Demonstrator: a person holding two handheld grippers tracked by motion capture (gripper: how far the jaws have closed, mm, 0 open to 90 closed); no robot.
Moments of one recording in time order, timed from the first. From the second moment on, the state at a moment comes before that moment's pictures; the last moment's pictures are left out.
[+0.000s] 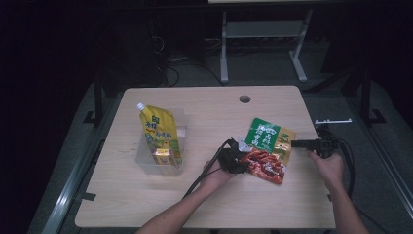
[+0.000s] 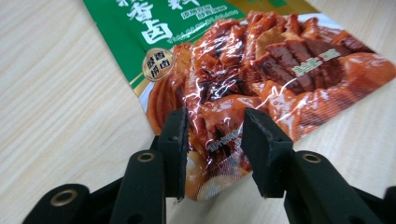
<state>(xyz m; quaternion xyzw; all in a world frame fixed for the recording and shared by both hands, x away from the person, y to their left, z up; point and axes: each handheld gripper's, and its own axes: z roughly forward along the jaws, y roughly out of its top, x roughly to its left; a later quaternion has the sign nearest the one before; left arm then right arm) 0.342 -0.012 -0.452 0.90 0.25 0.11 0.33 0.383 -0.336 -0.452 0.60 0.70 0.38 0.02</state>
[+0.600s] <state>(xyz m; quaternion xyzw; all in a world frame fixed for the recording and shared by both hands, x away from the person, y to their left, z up) 0.347 -0.014 -0.459 0.91 0.25 0.11 0.31 0.420 -0.346 -0.463 0.61 0.68 0.40 0.01</state>
